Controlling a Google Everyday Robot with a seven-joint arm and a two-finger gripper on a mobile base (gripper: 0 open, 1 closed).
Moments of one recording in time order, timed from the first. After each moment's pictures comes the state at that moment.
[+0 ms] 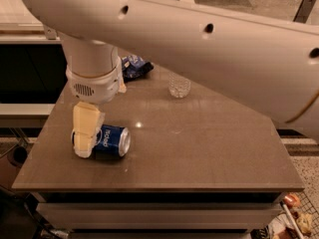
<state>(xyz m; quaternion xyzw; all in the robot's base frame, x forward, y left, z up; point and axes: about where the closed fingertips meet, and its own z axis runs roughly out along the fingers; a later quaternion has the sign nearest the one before) 0.460 0.115 0.886 -0.60 0.80 0.00 0.06</state>
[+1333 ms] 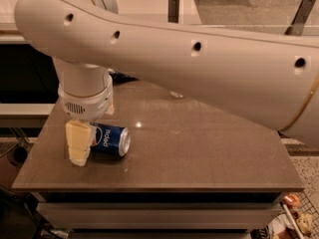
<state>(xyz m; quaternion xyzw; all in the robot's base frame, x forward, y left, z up) 0.449 0.138 0.856 -0.61 0.79 0.02 0.07</state>
